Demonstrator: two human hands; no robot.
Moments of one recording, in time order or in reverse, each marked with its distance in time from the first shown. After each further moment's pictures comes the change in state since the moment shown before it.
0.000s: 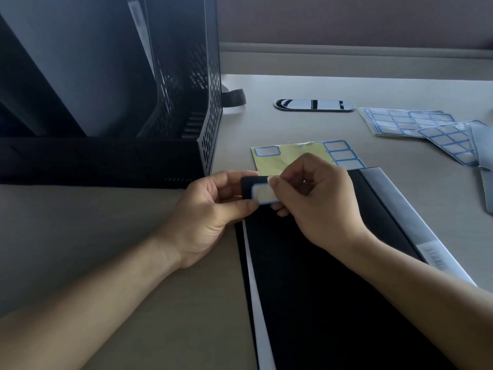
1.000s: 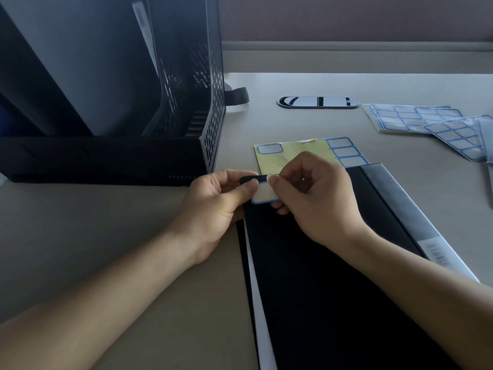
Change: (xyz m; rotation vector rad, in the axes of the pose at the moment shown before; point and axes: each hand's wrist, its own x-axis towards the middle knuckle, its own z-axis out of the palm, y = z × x) left_hand 0.002 0.002 0.017 0.027 0.227 -0.084; right_hand -0.001 0.003 0.000 0.014 -0.026 0.012
